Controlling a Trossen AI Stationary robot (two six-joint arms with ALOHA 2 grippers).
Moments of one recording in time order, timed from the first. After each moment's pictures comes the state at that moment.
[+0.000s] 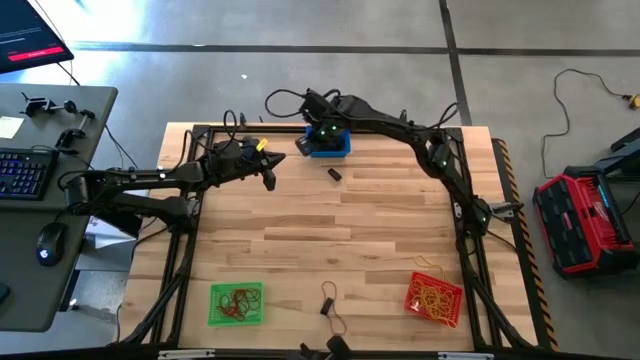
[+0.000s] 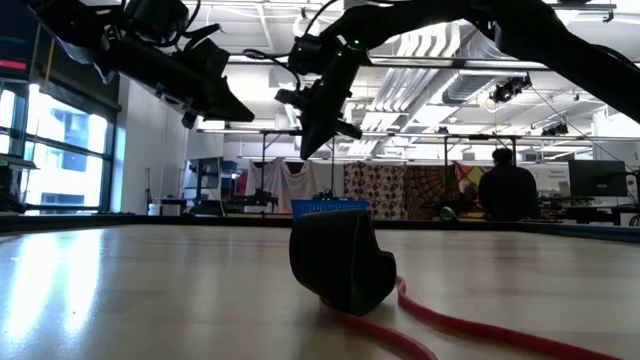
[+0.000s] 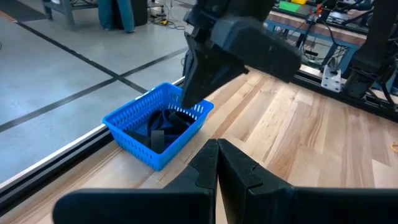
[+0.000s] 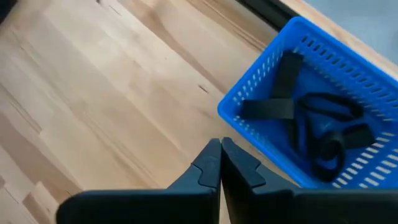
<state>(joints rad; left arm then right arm) 0.41 1.09 0.49 0.31 -0.11 -0.16 -0.43 2.33 2.32 -1.09 -0.03 0.43</state>
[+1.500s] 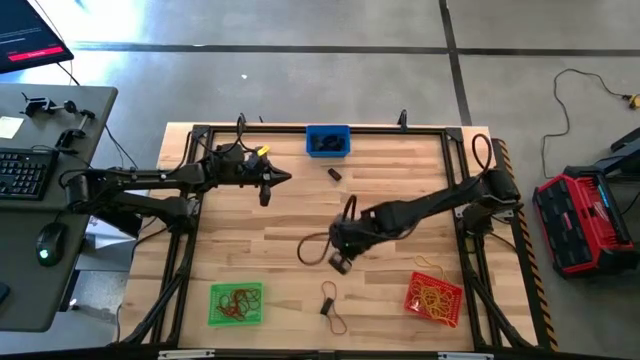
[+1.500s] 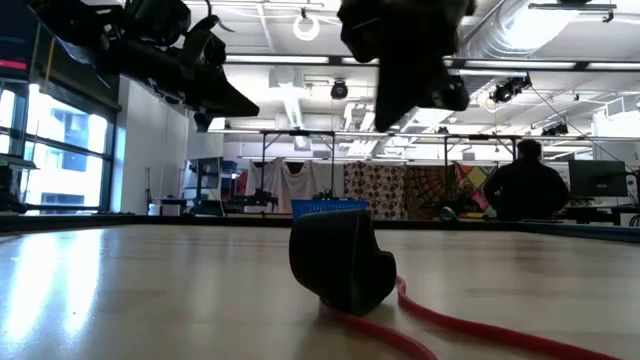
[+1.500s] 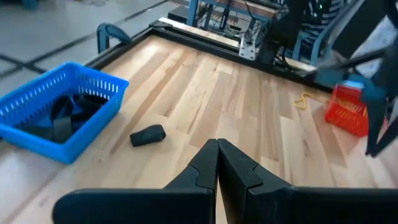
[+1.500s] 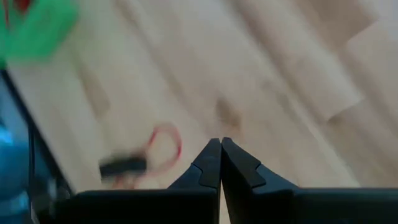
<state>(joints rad) 0.38 1.10 0.49 0.28 0.20 -0.14 0.23 1.79 1.39 -0.72 -0.02 0.88</state>
